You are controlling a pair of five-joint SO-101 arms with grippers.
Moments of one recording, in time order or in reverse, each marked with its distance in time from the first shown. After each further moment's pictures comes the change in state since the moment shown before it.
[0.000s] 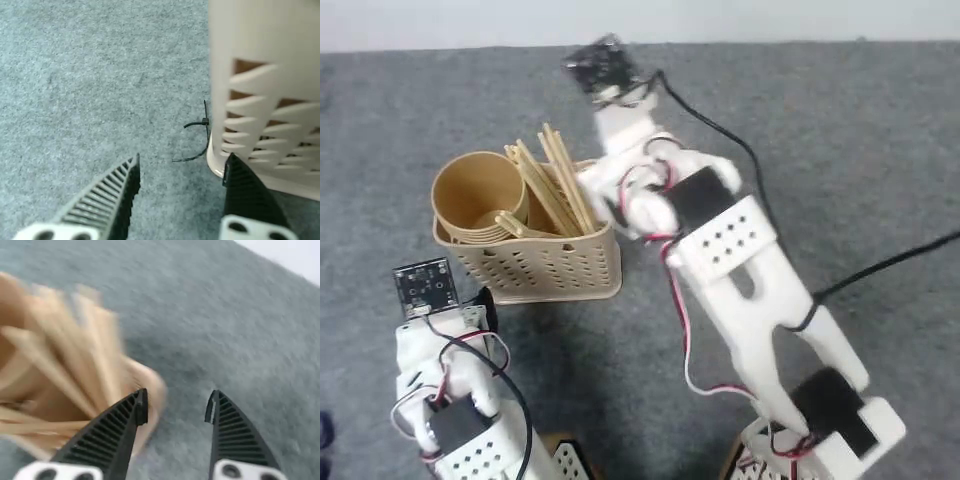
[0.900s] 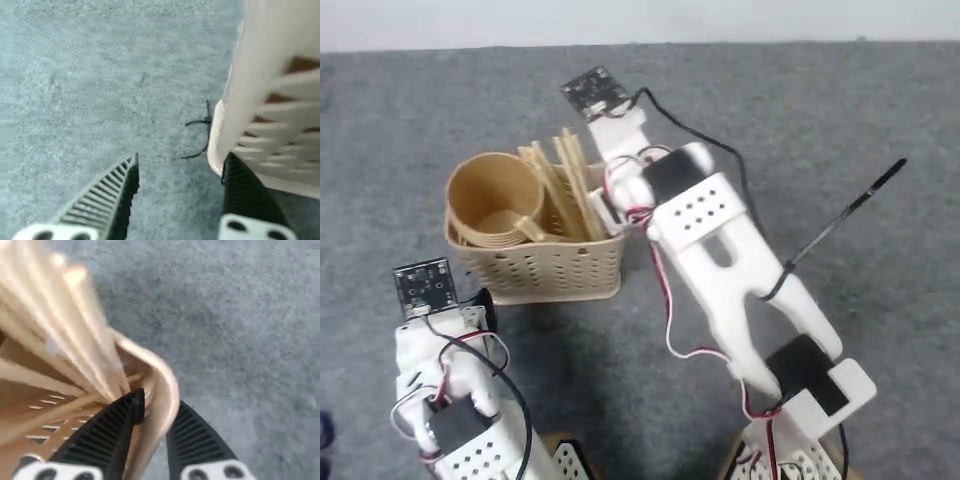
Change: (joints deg) left arm 0.0 0.0 0.0 0.0 0.0; right arm 4.4 11.0 -2.3 10.6 0.8
